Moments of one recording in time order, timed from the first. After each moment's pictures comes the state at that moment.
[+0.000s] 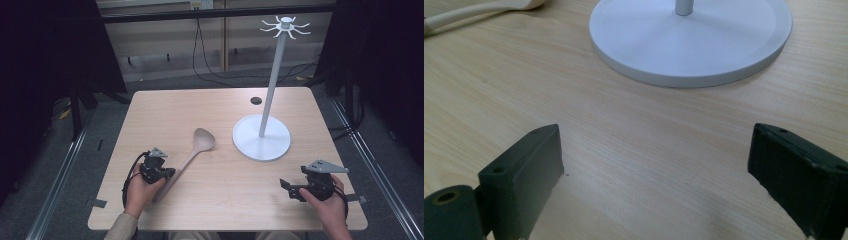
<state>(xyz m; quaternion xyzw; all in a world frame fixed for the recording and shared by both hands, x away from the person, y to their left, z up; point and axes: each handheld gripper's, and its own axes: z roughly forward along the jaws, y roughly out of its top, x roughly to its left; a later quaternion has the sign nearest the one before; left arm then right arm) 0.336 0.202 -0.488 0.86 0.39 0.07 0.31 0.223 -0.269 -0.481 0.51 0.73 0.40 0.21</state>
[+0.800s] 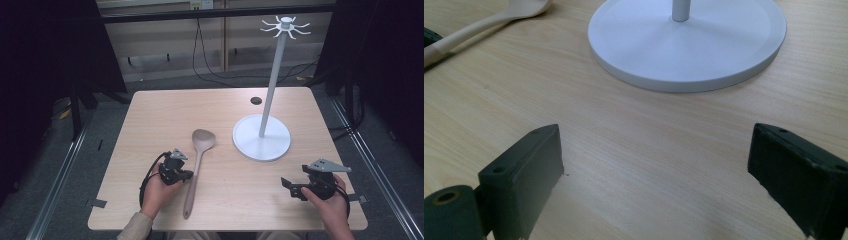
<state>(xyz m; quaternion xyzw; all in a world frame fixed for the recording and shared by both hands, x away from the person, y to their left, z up) 0.327 0.148 -0.487 0.89 0.34 0.05 0.30 0.224 -0.274 -0.478 0.51 0.73 0.41 0.21</state>
